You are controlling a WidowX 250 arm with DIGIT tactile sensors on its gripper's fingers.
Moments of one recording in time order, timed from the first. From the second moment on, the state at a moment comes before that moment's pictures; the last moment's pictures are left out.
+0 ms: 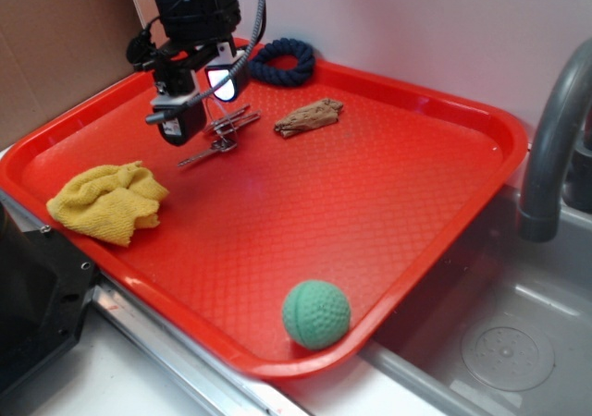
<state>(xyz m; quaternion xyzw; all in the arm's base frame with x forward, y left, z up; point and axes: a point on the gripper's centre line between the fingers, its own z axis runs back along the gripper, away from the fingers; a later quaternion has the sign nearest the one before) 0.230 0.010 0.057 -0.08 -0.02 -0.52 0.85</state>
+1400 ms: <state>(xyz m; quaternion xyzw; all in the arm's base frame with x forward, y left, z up) 0.235 0.023 0.044 -0.11 -0.04 -0.49 0.86</state>
